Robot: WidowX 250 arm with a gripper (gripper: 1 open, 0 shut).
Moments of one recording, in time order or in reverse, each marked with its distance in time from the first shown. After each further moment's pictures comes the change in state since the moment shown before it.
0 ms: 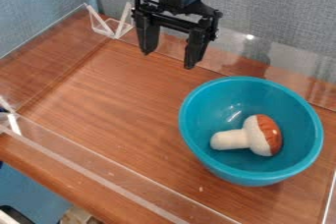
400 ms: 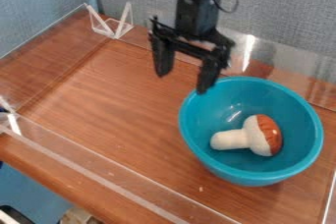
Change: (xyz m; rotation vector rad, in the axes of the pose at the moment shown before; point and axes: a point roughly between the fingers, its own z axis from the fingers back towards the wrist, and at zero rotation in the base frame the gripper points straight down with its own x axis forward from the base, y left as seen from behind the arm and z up) arm -0.002 -0.030 -0.030 -0.009 0.048 -0.136
